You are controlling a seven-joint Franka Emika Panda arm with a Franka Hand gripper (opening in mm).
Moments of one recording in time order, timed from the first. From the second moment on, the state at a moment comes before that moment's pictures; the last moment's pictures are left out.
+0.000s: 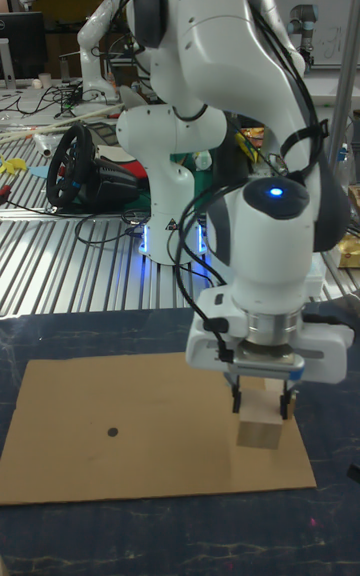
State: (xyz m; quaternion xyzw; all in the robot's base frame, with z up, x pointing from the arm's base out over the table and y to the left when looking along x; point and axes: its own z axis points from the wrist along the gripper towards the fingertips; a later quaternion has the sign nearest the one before) arm 0.627 0.128 0.173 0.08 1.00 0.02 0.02
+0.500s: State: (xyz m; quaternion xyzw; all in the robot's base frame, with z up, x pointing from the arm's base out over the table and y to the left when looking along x) arm 0.619 0.098 0.170 0.10 0.99 0.03 0.02
